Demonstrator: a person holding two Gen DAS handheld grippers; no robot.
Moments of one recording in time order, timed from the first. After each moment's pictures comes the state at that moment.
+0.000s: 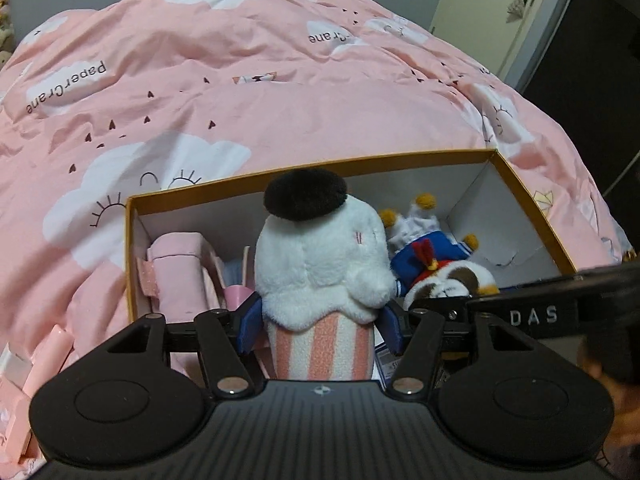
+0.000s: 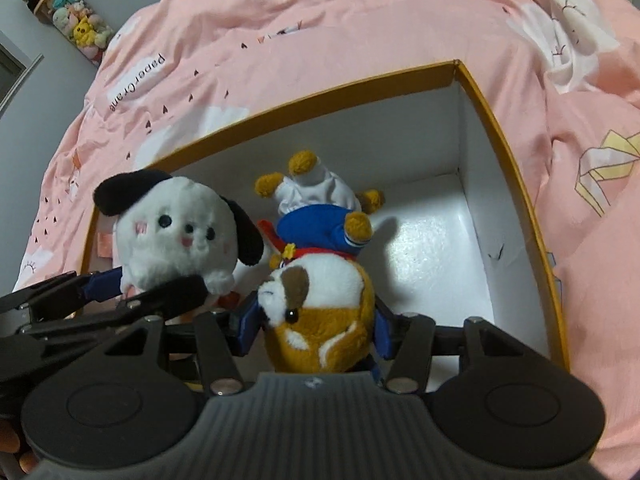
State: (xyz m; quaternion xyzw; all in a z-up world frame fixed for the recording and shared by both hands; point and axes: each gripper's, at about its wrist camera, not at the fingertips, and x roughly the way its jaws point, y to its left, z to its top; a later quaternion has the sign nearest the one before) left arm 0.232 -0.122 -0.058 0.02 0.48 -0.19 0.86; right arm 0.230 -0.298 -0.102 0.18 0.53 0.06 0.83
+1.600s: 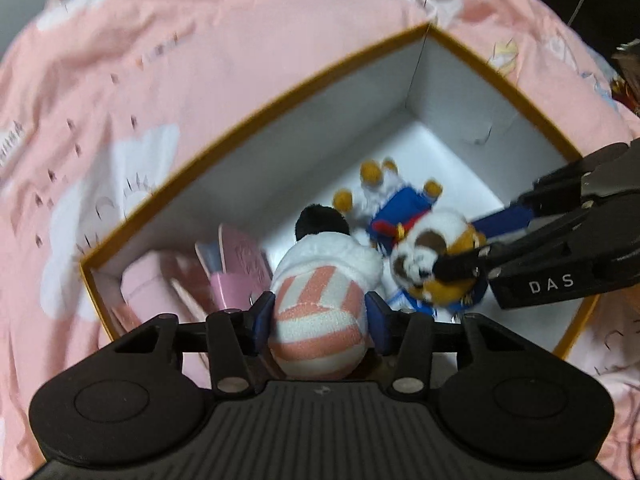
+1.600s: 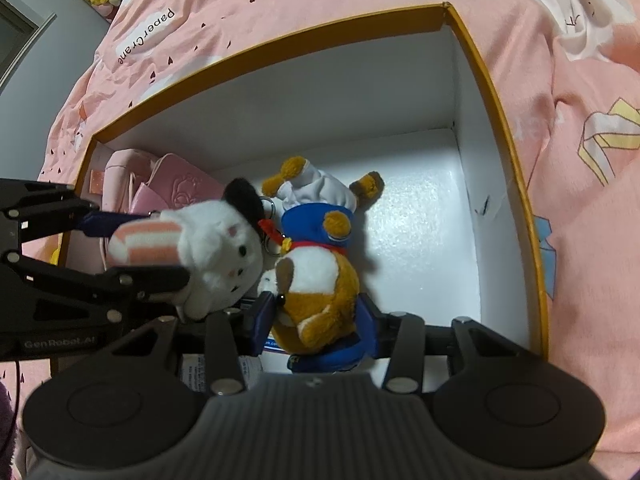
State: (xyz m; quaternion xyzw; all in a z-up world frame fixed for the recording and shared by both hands) left arm 0.241 -0.170 -0.059 0.23 0.53 -0.26 0.77; right arm 0.217 -0.310 -0.119 0.16 0.57 0.10 0.80
